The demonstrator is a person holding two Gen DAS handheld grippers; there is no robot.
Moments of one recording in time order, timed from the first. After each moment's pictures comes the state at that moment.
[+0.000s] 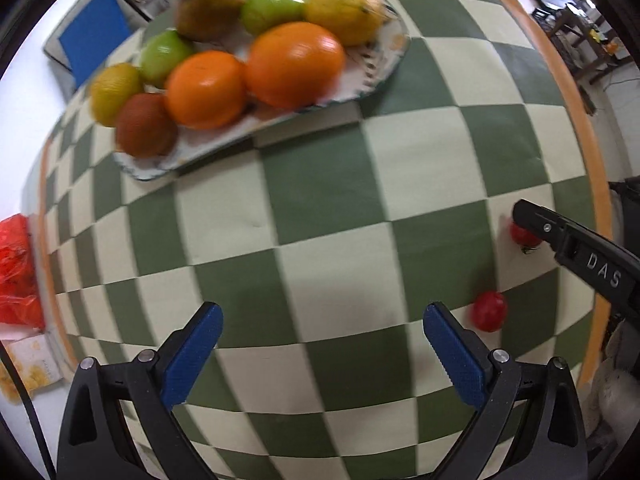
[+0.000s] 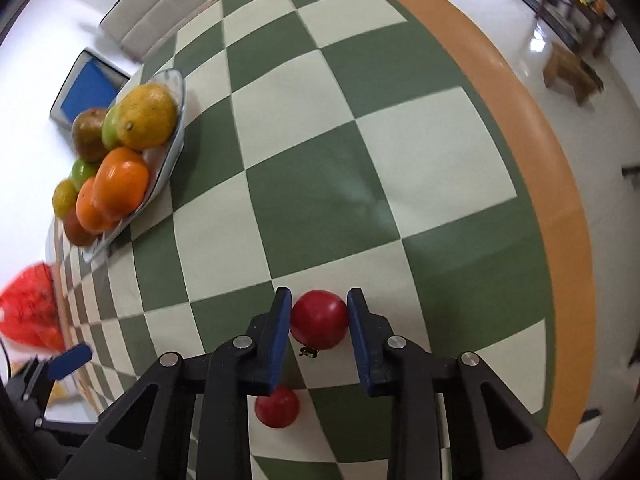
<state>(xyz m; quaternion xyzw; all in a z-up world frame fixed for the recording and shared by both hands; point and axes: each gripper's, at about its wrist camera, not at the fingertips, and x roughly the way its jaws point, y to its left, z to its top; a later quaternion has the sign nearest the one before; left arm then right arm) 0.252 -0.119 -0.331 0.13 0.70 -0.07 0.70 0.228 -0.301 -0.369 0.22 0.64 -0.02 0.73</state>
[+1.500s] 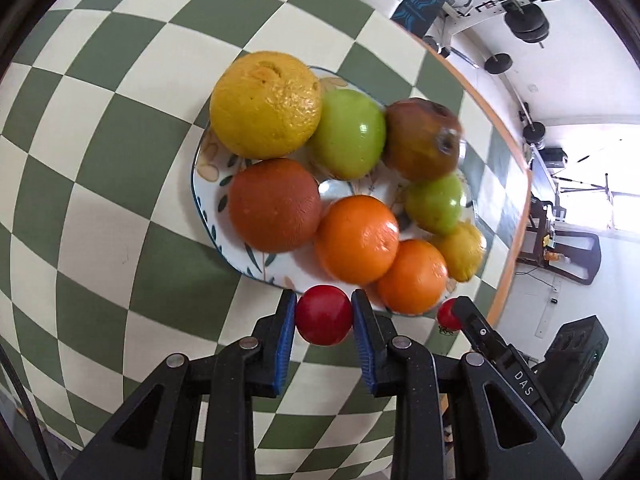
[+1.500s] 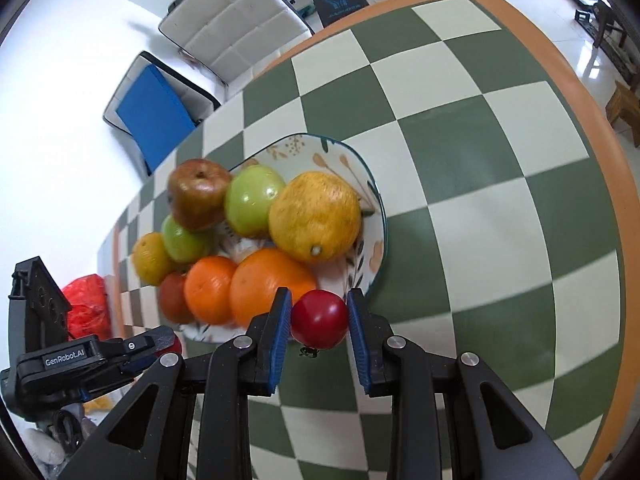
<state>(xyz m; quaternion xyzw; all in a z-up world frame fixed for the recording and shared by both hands) 0.360 0.050 -0.325 -0.27 0.70 -0.03 0.66 0.355 -0.224 -0.330 0.25 0.61 0.06 0.75</state>
